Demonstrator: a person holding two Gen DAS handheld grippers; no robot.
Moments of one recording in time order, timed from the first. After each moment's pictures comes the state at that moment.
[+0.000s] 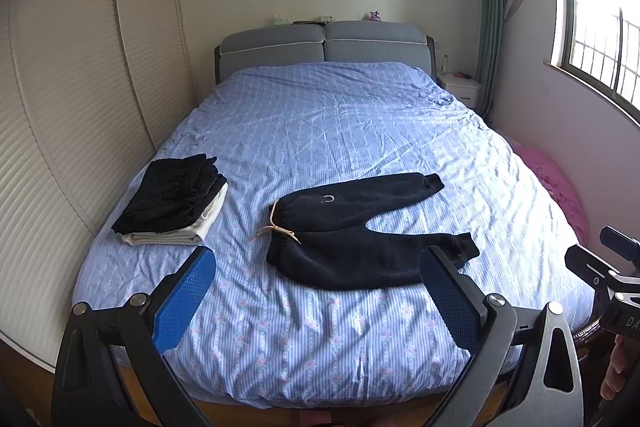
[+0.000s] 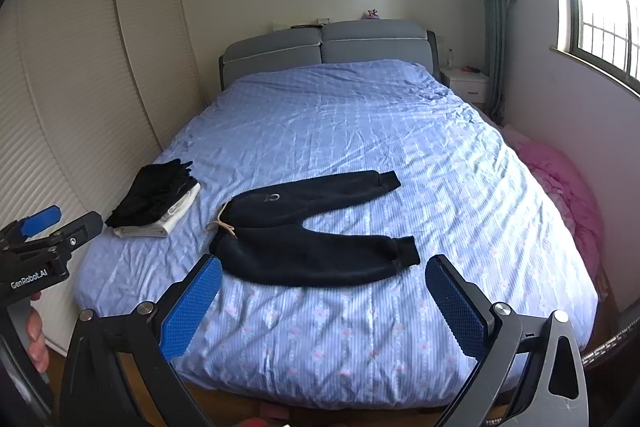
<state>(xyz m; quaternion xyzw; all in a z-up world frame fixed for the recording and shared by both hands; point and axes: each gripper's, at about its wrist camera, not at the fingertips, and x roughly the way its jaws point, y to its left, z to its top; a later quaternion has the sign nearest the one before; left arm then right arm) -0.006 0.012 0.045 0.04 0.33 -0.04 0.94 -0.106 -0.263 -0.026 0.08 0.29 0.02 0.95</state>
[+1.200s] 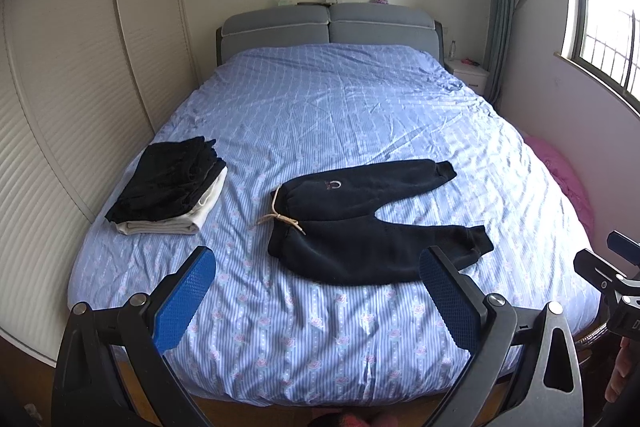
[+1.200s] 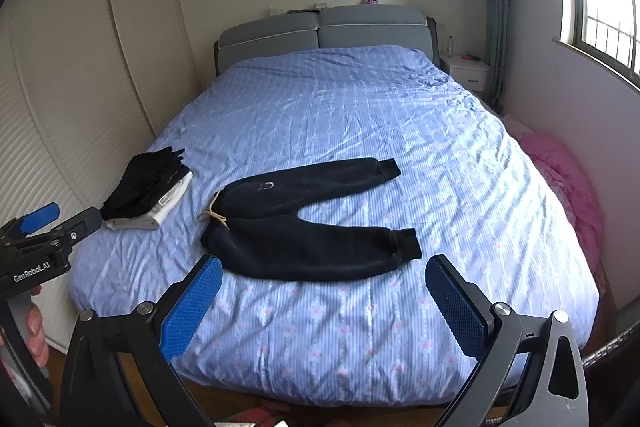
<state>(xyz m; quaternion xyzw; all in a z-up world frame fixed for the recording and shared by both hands) 0.039 0.020 0.009 0.04 0.37 -0.03 0.93 -0.077 -0.261 -0.044 0.07 0.32 0.02 0.94</state>
